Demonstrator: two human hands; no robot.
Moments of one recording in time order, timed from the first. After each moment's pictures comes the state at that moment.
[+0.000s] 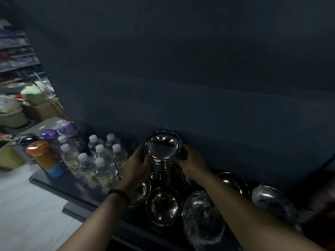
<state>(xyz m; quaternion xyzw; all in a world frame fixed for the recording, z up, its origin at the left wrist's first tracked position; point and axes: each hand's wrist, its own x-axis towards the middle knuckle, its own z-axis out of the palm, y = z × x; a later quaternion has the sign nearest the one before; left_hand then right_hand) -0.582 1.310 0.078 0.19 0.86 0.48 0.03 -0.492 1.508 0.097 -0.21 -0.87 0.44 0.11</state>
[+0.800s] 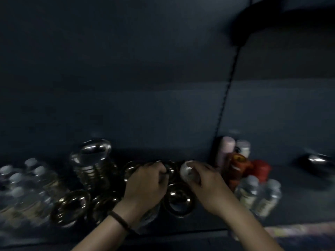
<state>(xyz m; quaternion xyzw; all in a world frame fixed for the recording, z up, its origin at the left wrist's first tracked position) -0.359 1.435 0.140 0.49 0.83 0.27 -0.04 -0.182 1.572 0.136 -0.31 -0.88 0.28 0.20</state>
